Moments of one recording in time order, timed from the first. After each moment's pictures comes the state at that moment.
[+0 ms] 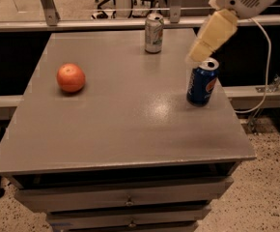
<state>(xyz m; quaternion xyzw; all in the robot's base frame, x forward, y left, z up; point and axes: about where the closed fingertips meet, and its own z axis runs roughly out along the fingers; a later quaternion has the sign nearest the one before) 0.540 -0.142 1.020 -0.54 0.79 0.03 0.28</state>
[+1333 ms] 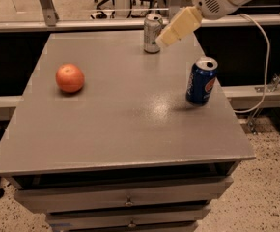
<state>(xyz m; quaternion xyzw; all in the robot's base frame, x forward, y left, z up) 0.629 -0.106 1.012 -0.46 0.79 0.07 0.41</state>
